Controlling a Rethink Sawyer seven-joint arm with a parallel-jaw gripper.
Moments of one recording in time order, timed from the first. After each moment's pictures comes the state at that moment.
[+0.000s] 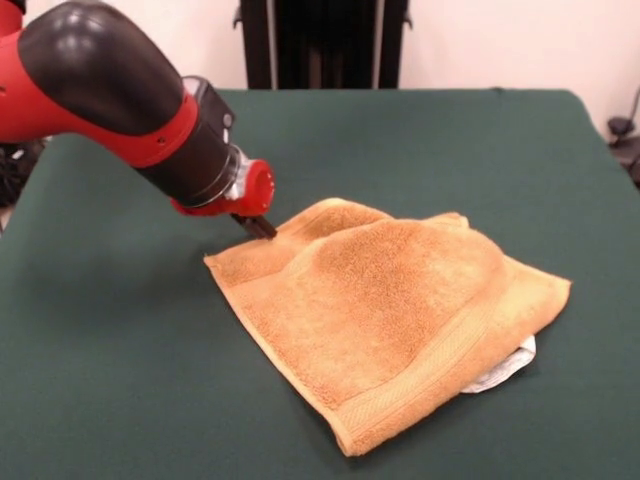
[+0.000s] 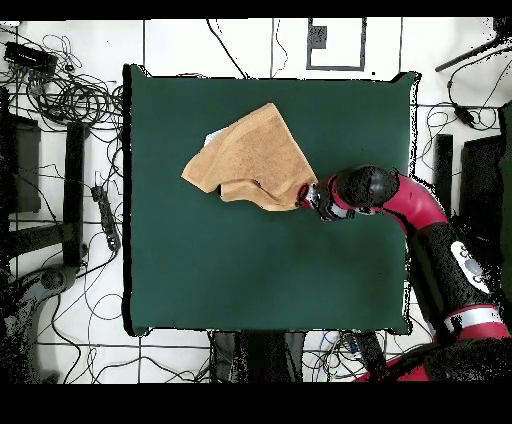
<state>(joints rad) -0.86 -0.20 0.64 1.34 -0.45 1.07 1.88</state>
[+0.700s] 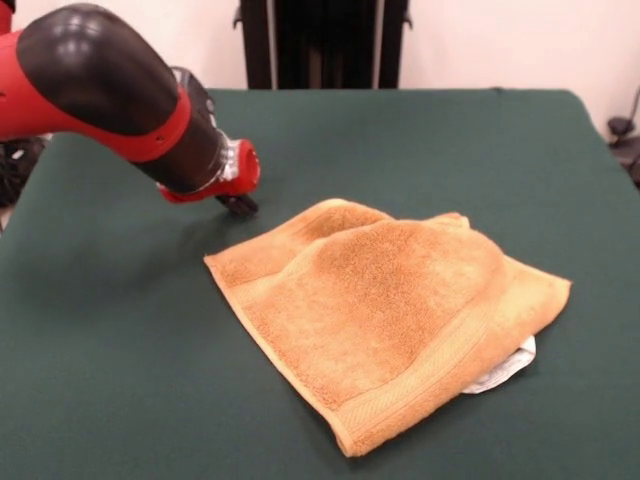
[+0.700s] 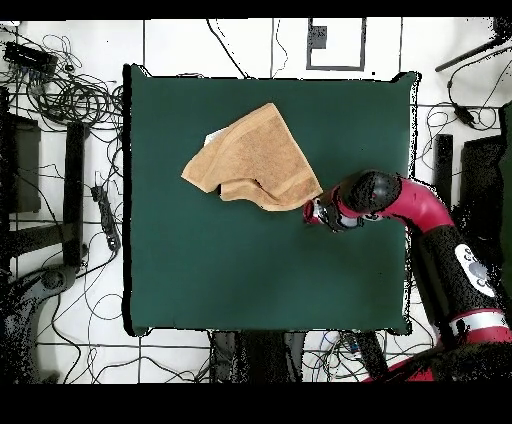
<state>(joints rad) -0.88 -0.20 0.65 1.34 -0.55 1.20 1.72</state>
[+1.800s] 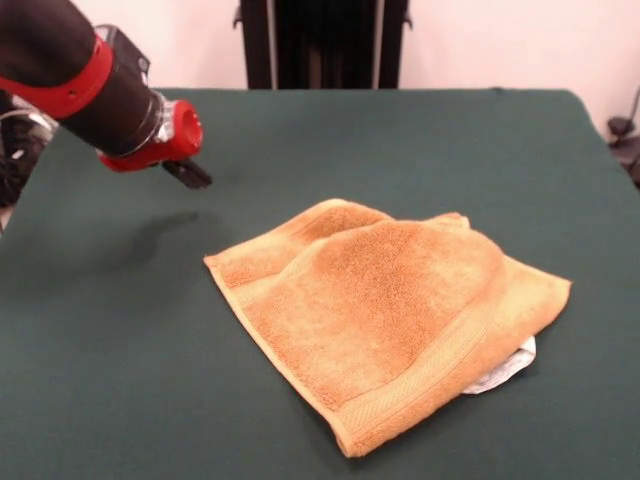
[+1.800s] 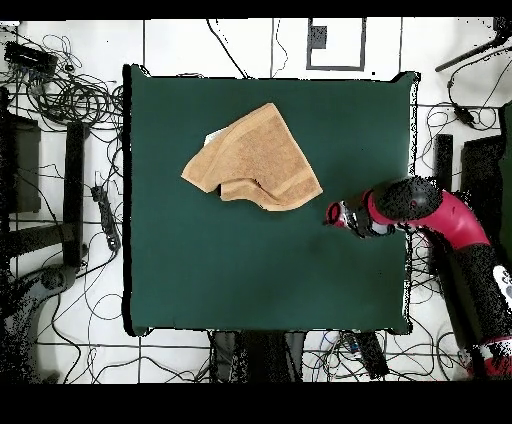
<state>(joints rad) -0.97 -0.28 0.64 1.38 -0.44 1.20 1.63</state>
